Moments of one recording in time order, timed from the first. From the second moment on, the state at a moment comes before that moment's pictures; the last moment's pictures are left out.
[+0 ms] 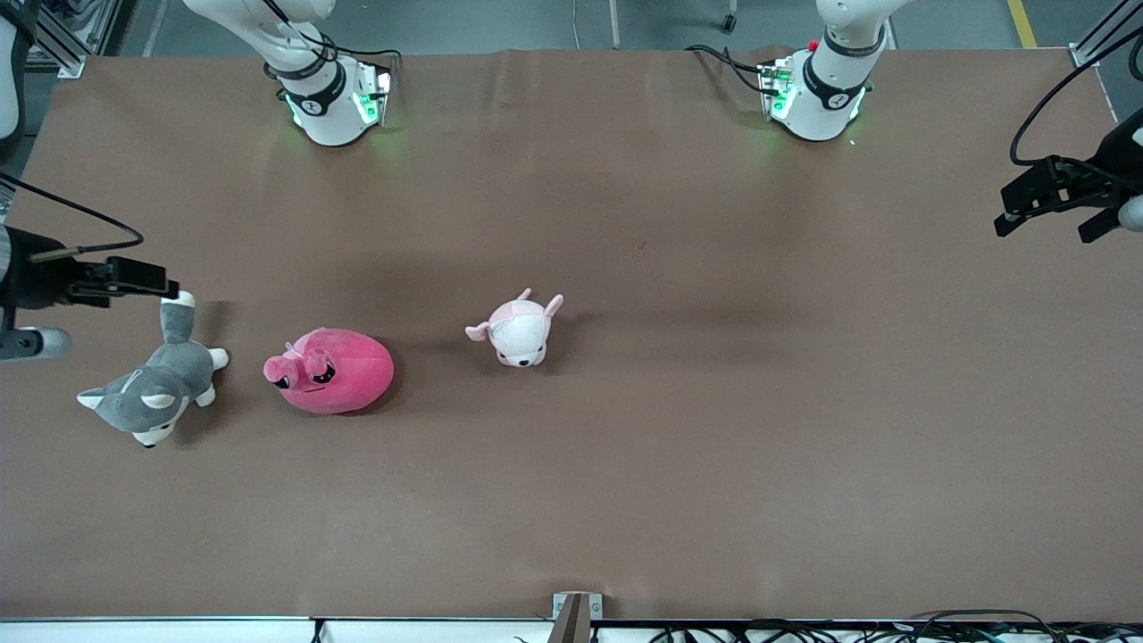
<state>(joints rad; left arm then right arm) 0.47 -0.06 -0.47 -1.59 -0.07 1.62 0.09 -0.06 0.31 0.03 -1.20 0.04 1.34 -0.08</state>
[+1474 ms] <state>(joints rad) 0.20 -0.05 -0.18 -1.59 -0.07 1.62 0.09 -0.08 -0.05 0.02 -1.65 0.01 1.66 -0.07</state>
